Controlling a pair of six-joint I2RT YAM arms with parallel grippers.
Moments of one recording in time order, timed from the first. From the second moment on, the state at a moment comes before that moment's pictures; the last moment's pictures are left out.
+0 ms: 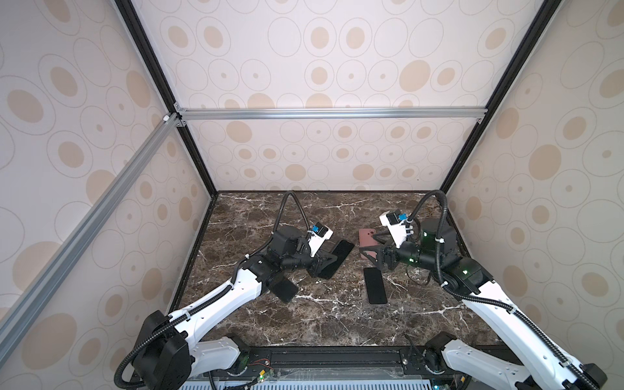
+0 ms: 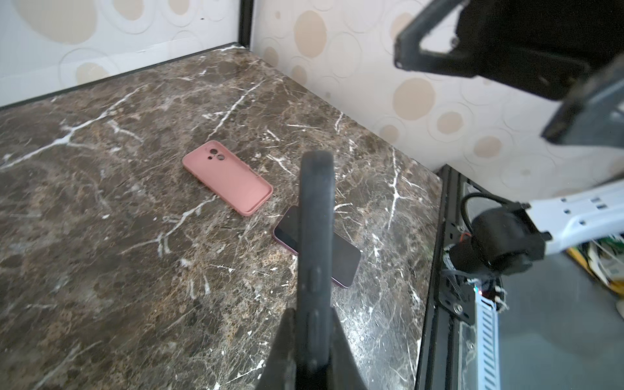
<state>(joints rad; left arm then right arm) -0.67 1.22 0.89 -0.16 0.53 -0.05 0.49 0.97 1.01 -0.46 -0.50 0.08</state>
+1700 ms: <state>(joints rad) -0.67 1.15 0.92 -0.07 1.03 0.05 0.48 0.93 1.08 -0.54 -0.92 -0.02</state>
